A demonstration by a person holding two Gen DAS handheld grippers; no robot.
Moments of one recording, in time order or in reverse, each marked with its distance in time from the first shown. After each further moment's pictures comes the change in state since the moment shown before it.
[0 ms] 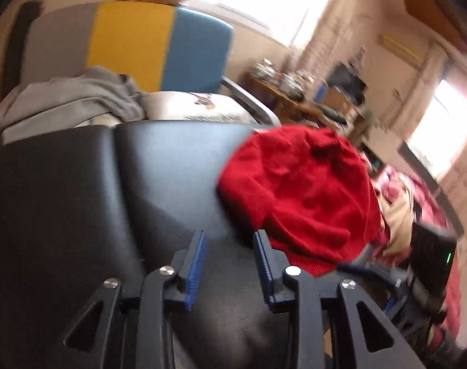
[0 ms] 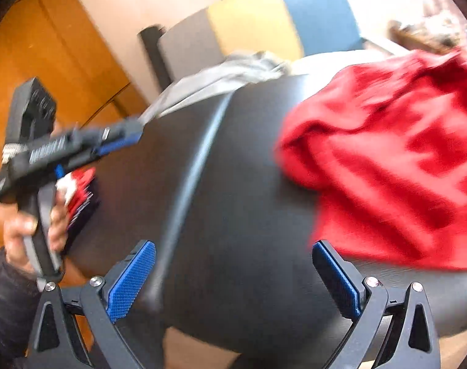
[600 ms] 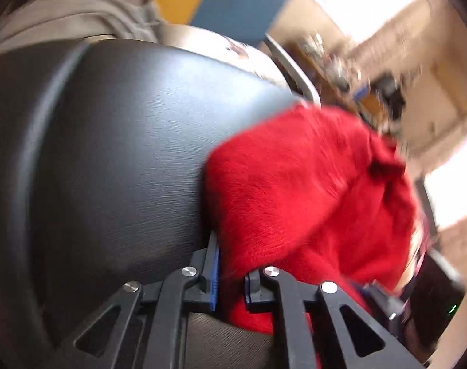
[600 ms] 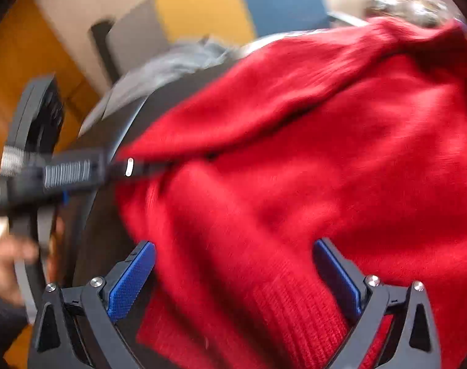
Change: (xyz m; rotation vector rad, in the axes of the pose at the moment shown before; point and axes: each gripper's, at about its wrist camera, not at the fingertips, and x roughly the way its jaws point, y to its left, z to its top) left arm 0.128 0.060 0.006 -0.399 0.107 -0.013; right arm 0.068 -0.105 0.057 -0.005 0.148 -0.081
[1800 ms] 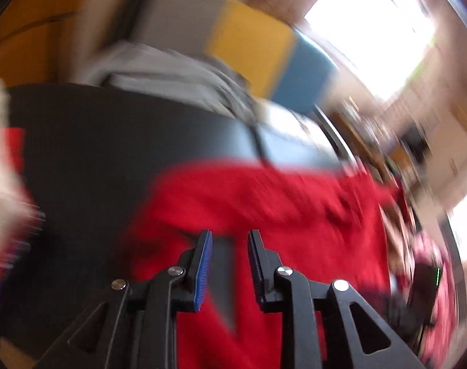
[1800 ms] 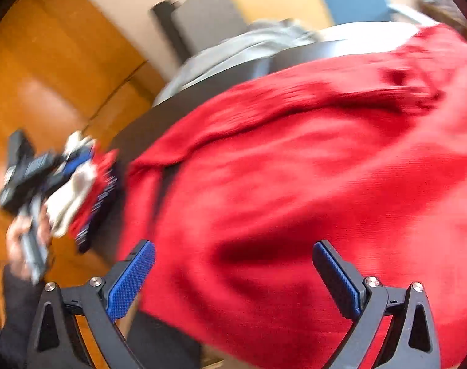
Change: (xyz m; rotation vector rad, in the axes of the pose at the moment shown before) left arm -0.246 0.119 -0.086 0.040 -0.166 0.166; right arm -0.040 0.143 -0.074 0.022 0.002 0.188
